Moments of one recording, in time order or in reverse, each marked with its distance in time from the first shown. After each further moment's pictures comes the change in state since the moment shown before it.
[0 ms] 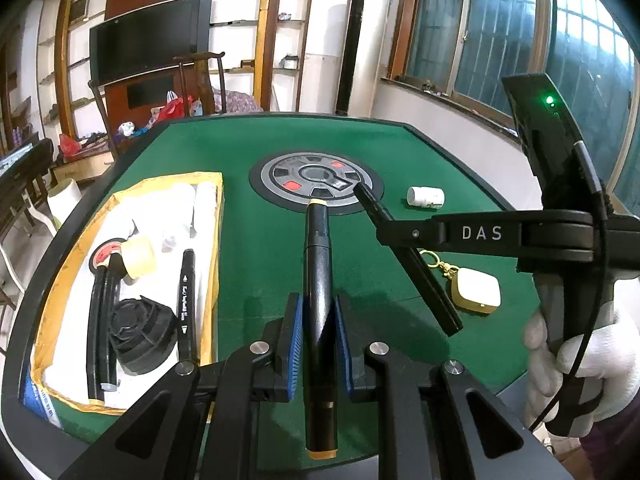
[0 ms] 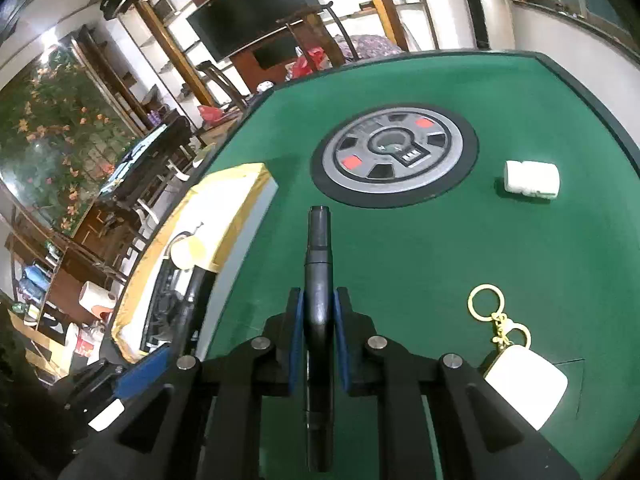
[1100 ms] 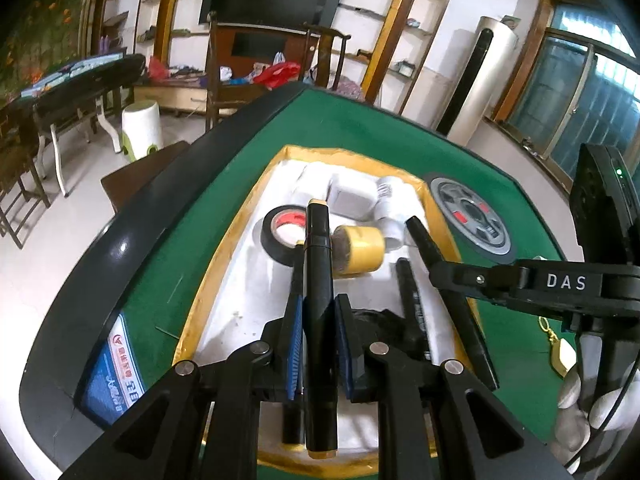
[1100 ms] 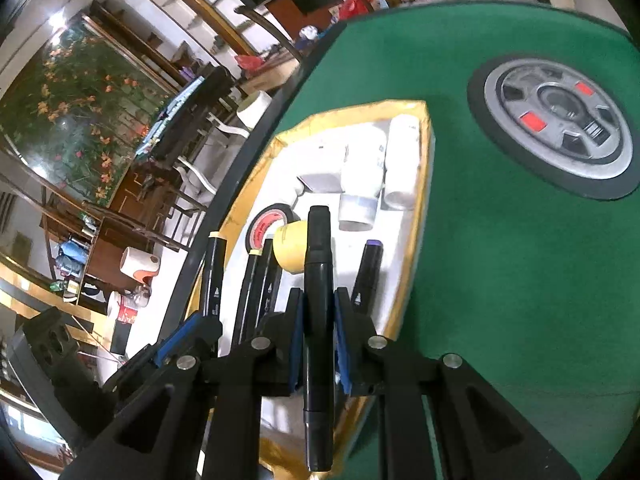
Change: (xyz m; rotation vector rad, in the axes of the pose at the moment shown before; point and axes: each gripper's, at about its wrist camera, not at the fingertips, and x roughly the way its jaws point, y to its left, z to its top) left arm 0.009 0.187 -0.012 -0.358 0.036 0.160; right arm 0.123 0.130 0.022 0.011 0.224 0.159
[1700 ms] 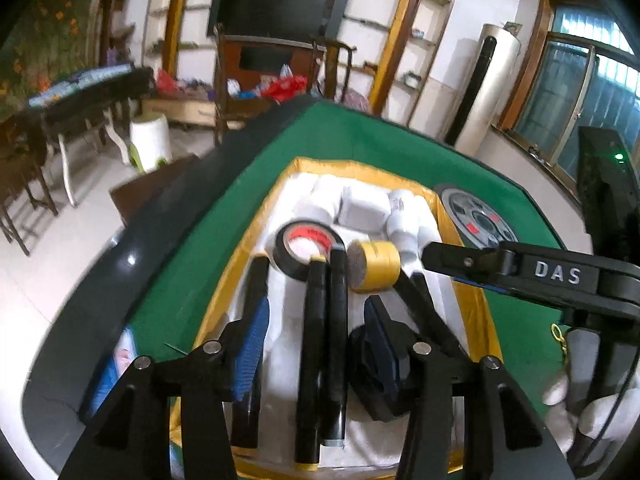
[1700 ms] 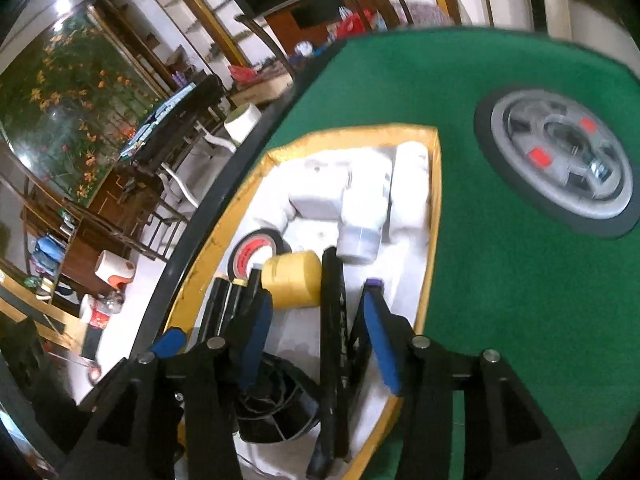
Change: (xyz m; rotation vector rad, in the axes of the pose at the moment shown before) left arm -0.006 -0.002 -0.001 0.018 -0.093 0.058; right arm 0.006 0.015 0.006 -0.082 -0.104 -0.091
